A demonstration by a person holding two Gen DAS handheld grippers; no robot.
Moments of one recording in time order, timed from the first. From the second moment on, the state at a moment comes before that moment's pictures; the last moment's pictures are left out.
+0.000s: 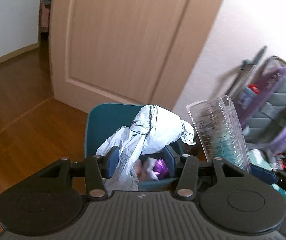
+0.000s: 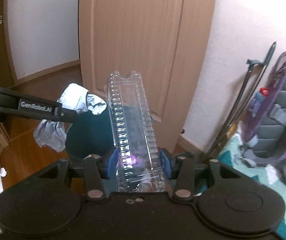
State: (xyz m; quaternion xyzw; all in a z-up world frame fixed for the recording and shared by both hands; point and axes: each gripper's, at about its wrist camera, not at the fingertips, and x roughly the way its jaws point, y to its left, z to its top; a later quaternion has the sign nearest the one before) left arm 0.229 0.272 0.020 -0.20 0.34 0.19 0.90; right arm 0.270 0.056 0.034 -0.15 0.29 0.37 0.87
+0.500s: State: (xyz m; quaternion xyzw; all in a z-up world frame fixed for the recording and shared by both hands) left arm 0.300 0.334 -0.051 -0.17 0.41 0.22 0.87; right arm 0.342 0.143 -0.032 -0.15 0.35 0.36 0.85
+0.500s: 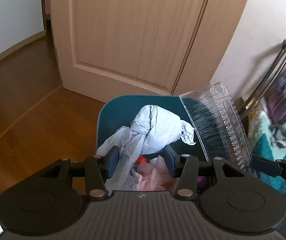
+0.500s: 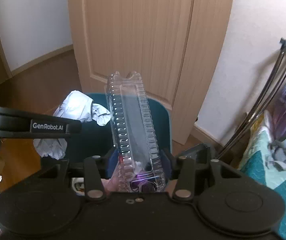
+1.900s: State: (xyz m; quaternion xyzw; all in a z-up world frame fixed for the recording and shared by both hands) left arm 0.269 0.268 -0.014 -0.11 0.42 0.15 0.89; right arm 0.293 0.068 0.012 -0.11 0.34 0.36 0.86
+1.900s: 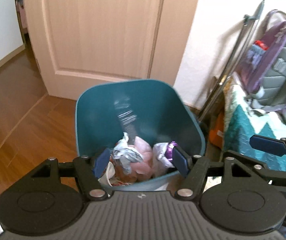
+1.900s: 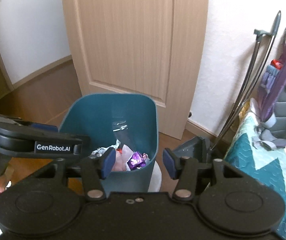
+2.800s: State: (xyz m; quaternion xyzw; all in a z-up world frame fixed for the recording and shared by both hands) left arm 0.154 0.117 0.033 -0.09 0.40 0.02 0.91; right arm 0.198 -0.105 0.022 -0.01 0.37 0.36 0.86
